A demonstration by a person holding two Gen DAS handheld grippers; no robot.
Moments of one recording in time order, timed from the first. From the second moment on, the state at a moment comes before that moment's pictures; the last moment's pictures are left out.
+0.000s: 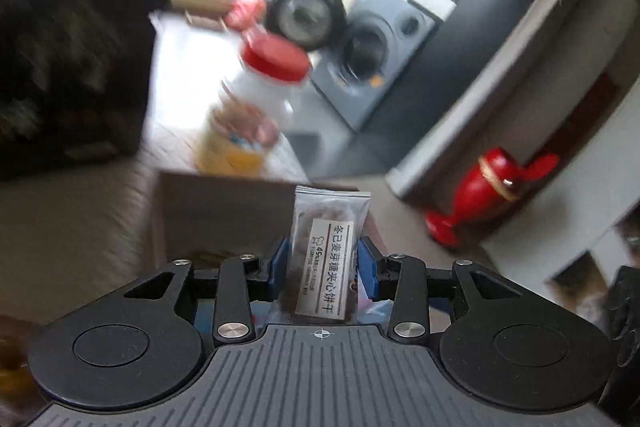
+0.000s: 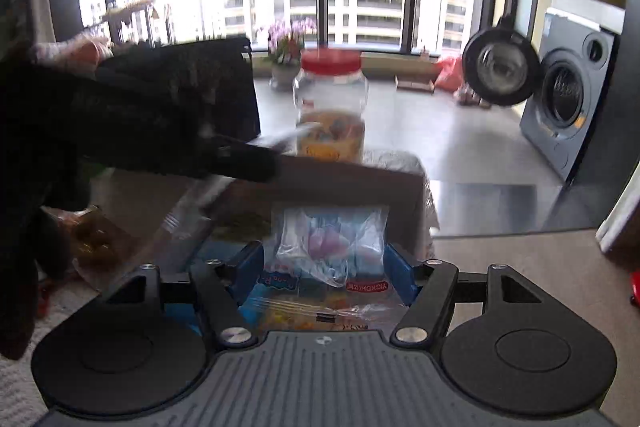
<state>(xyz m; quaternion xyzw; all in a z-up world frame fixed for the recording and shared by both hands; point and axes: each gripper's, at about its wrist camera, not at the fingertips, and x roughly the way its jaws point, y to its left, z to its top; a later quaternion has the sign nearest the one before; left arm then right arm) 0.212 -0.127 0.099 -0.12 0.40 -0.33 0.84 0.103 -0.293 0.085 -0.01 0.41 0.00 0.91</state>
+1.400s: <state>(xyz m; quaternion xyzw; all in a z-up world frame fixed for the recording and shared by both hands) 0.063 0.151 0.048 -0.07 0.33 -0.08 0.94 0.184 -0.044 0.036 0.03 0.53 0.14 0.84</state>
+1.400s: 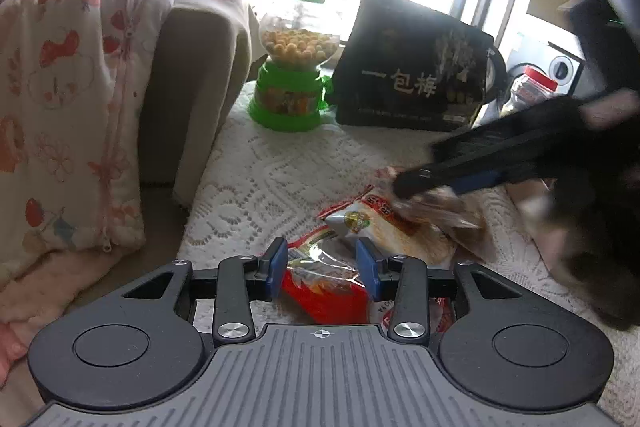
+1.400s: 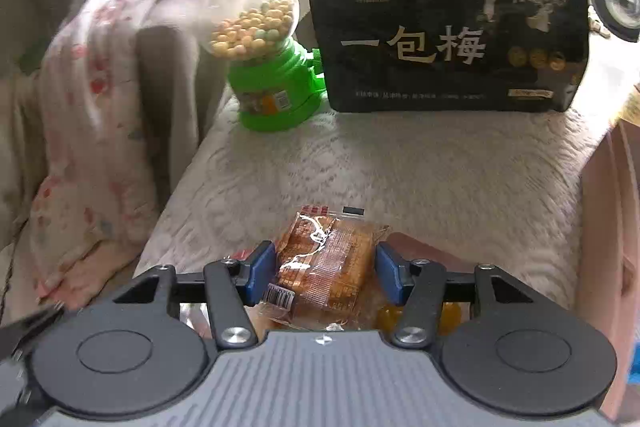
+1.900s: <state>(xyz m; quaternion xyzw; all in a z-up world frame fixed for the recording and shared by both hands) 0.058 0.161 0.047 -0.17 0.36 -0.11 0.91 0.020 -0.133 0.057 -0.03 0.46 0.13 0.88</state>
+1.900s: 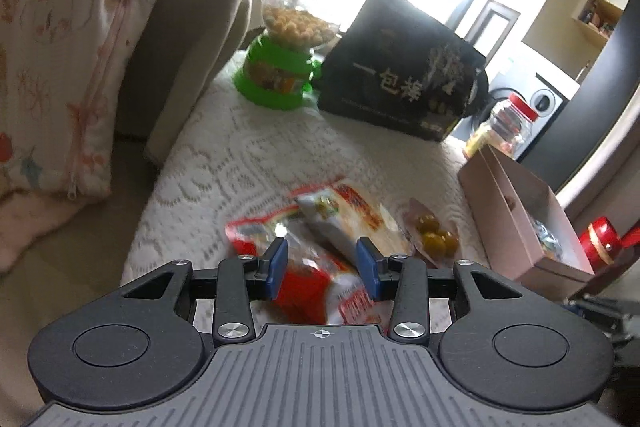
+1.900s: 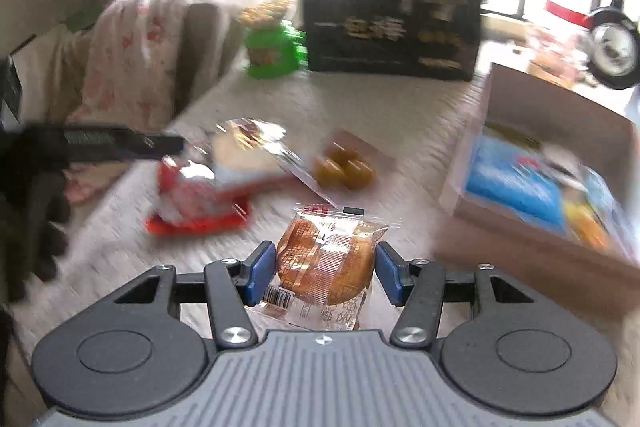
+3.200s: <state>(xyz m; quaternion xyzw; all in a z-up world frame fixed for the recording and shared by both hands) 0.063 0.027 0.054 -0.02 0.31 -0.11 0.94 -0.025 -0.195 0.018 0.11 0.38 0.11 0.91</state>
